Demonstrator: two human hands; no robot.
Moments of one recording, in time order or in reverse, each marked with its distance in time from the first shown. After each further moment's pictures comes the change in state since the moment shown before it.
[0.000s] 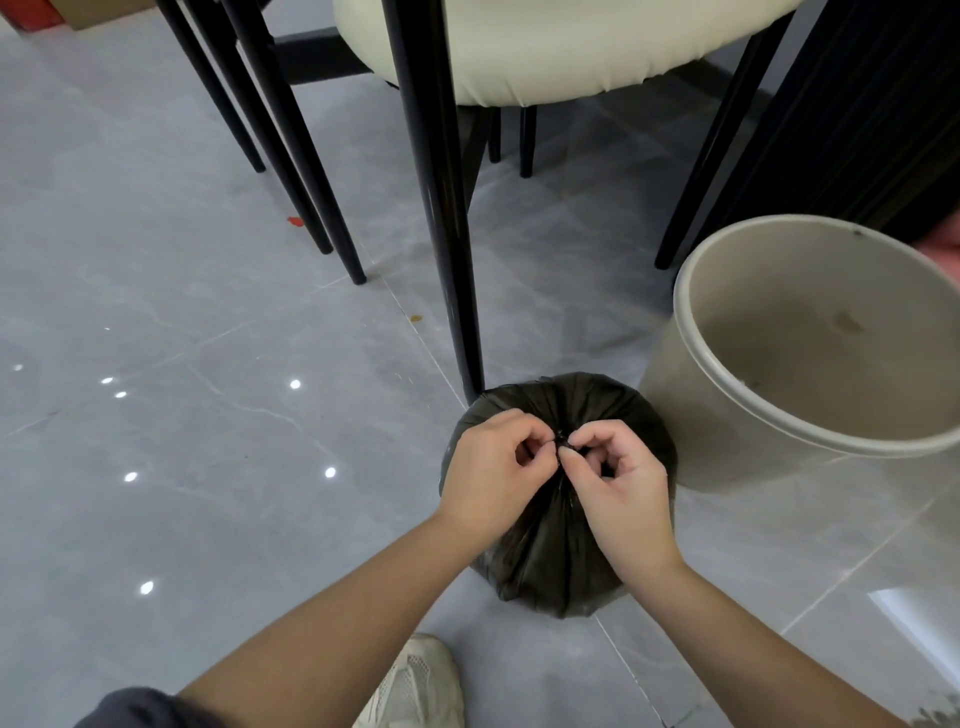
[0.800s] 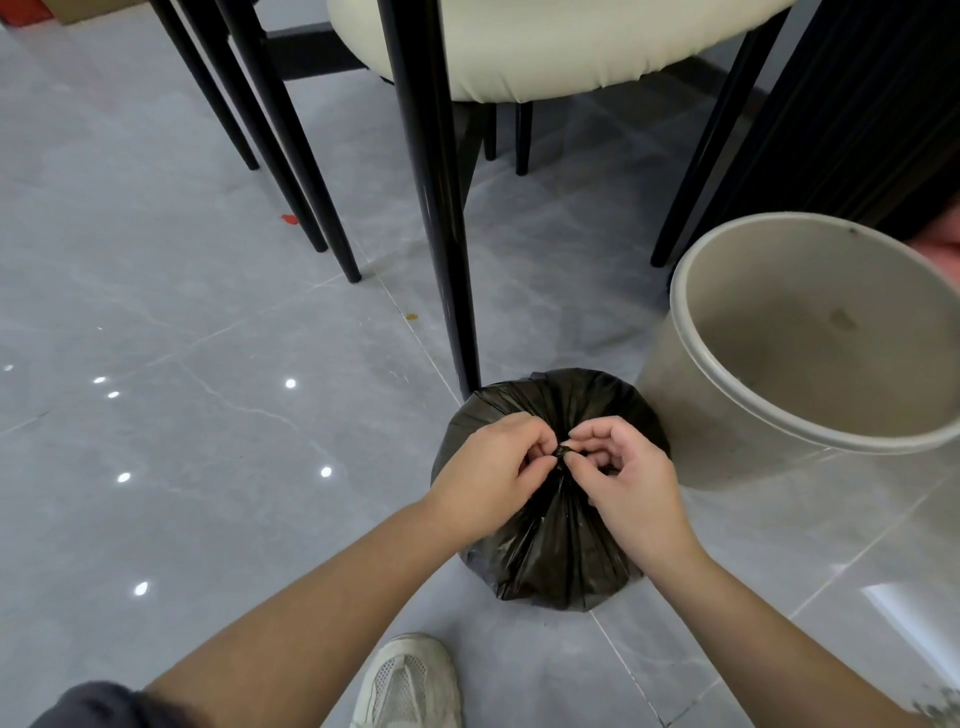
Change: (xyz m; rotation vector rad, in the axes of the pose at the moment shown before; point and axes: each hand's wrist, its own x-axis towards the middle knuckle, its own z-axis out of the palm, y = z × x) left_hand 0.005 -0.007 -0.009 0.105 -0.293 0.104; right_hand 0.008 0.006 -0.013 -0.154 -0.105 0.070
